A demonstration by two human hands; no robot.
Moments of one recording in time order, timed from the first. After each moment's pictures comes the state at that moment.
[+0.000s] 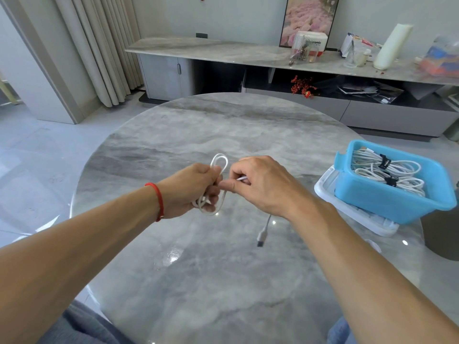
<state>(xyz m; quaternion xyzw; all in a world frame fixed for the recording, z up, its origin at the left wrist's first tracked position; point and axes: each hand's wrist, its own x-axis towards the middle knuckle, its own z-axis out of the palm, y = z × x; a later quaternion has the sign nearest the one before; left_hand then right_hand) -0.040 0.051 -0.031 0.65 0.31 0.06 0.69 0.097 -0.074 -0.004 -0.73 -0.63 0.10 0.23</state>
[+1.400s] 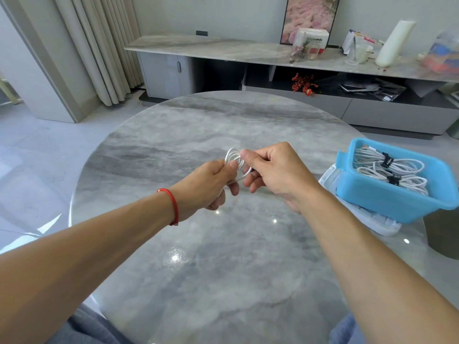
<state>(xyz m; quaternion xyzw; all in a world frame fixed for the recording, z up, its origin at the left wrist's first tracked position) -0.030 0.032 -0.027 0.75 0.26 0.09 0.60 0.115 -0.069 -0.009 -0.70 -0.38 0.32 0.51</state>
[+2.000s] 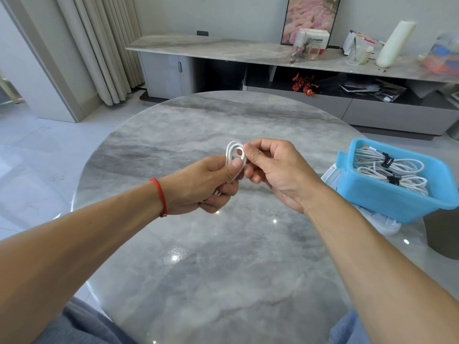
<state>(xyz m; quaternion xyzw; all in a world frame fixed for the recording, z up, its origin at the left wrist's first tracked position) -0.040 0.040 -0.014 0.69 0.14 0.00 0.71 0.110 -0.073 -0.002 -0.62 -0.37 0.37 0.58</state>
